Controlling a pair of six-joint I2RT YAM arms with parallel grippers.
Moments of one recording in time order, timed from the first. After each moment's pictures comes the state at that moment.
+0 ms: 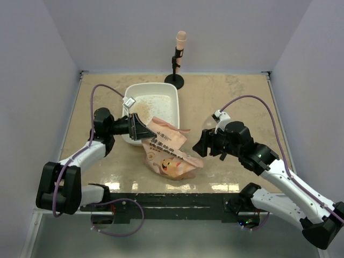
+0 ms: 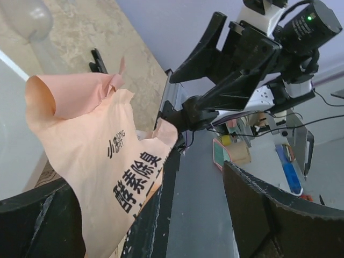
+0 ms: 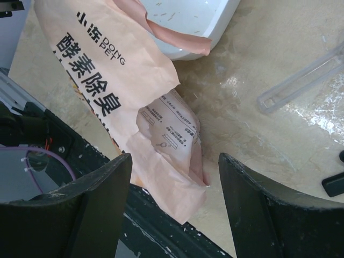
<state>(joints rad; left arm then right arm) -0.17 1.27 0.56 0.60 1.23 -0.88 0.69 0.83 0.81 -0.54 -0.10 0.49</state>
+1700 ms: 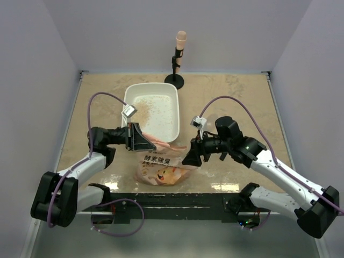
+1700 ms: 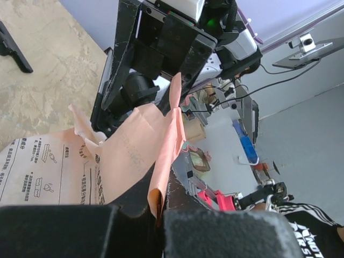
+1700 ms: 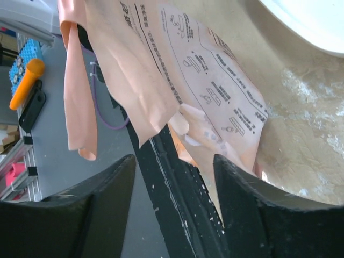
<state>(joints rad) -0.25 1.16 0.39 1.22 1.31 -1.47 0.70 0.98 0.82 -0.44 -0.64 0.28</state>
